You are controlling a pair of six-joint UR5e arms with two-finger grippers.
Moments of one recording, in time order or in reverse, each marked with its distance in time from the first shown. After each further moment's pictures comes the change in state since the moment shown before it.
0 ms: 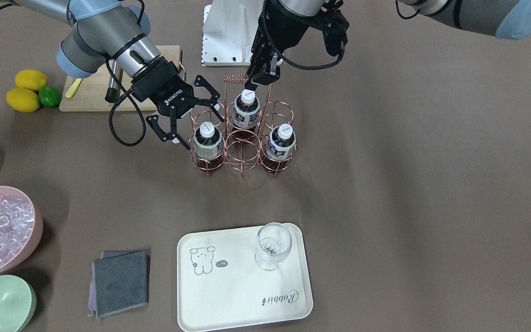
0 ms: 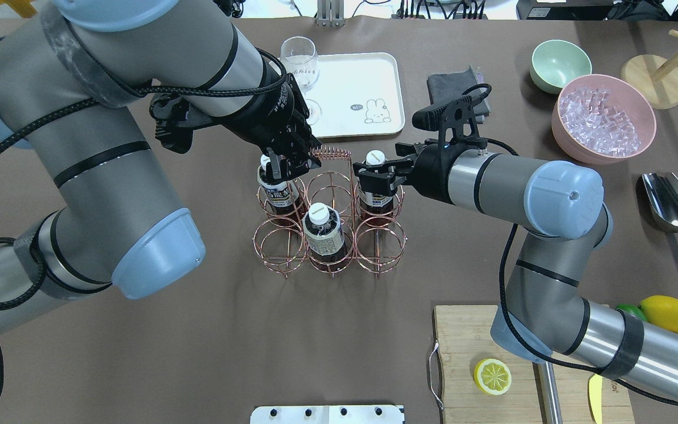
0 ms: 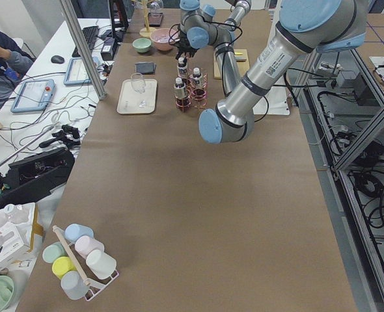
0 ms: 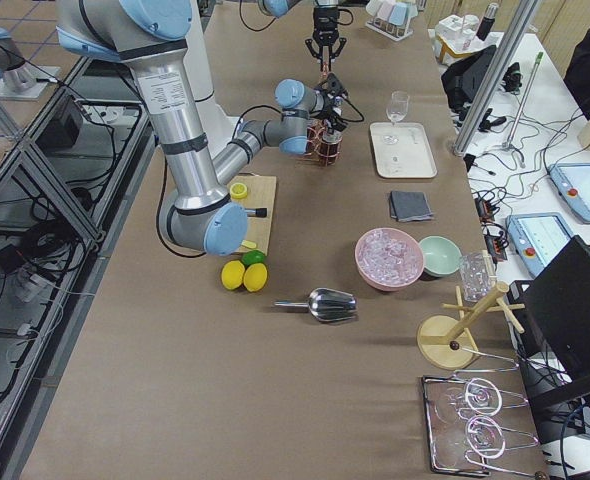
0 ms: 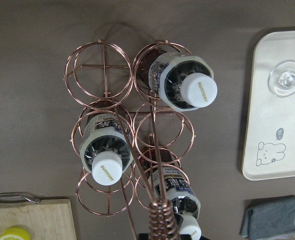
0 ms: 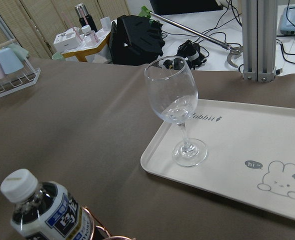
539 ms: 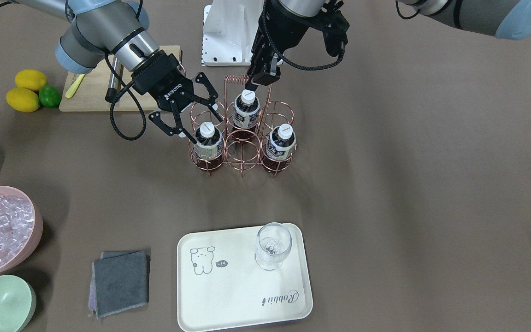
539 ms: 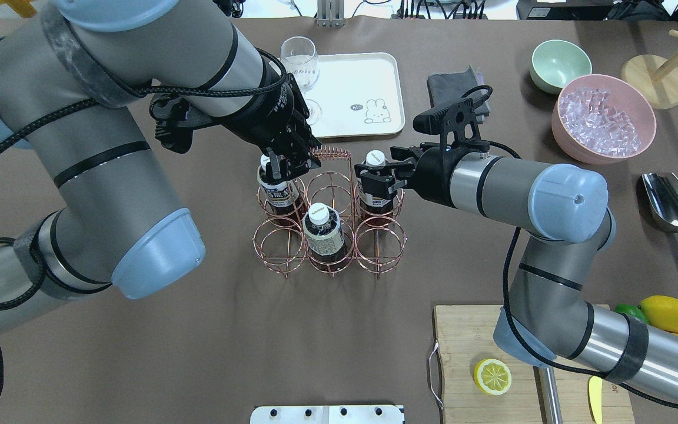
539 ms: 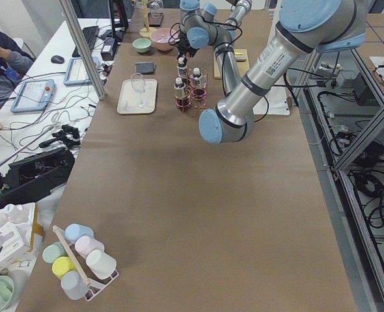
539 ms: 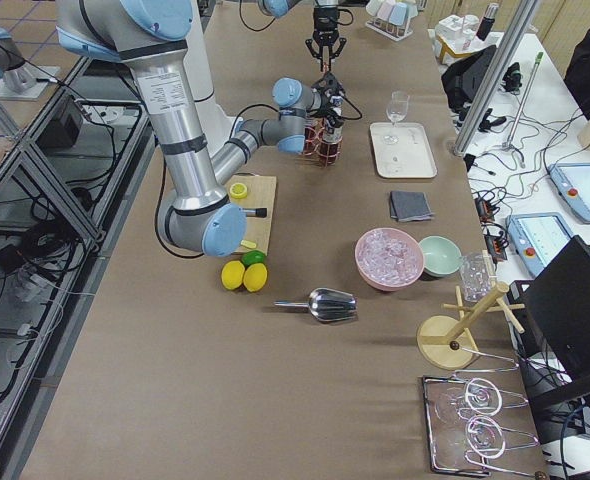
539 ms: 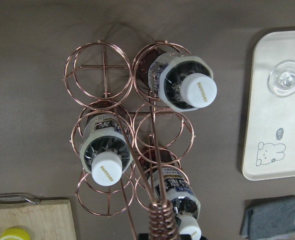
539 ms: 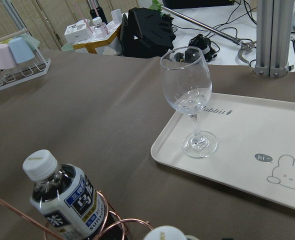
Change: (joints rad) left arm 0.000 0.001 0.001 0.000 0.000 0.003; right arm -0.006 -0.010 0.024 -0.006 -0.003 -0.042
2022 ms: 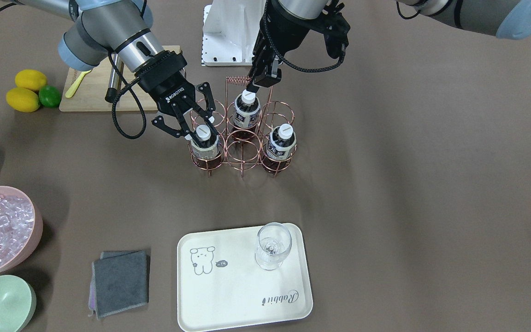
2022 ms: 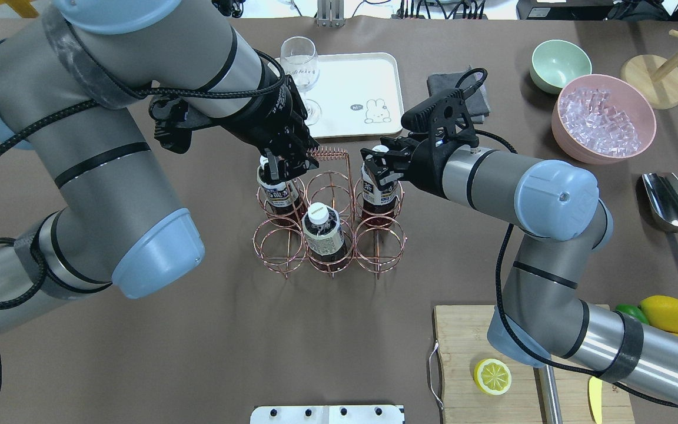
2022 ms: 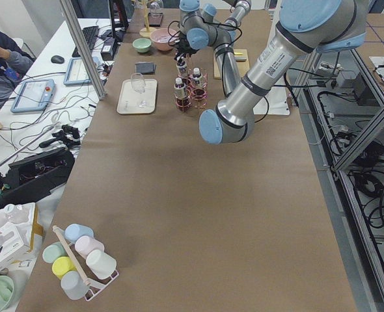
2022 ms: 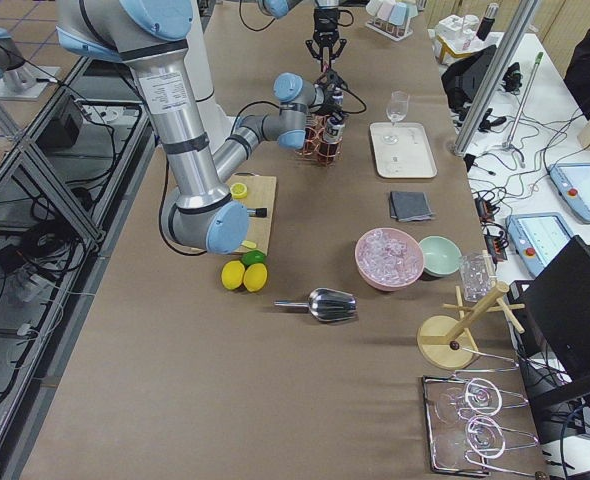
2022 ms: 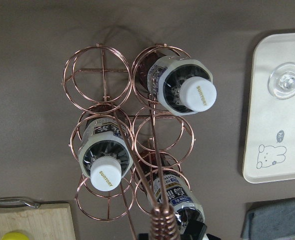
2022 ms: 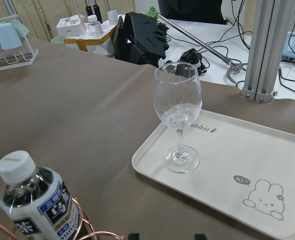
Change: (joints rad) left arm 0.000 0.005 0.002 -0.001 0.001 0.008; right arm 0.000 0.024 0.002 -0.071 -0.070 -0.110
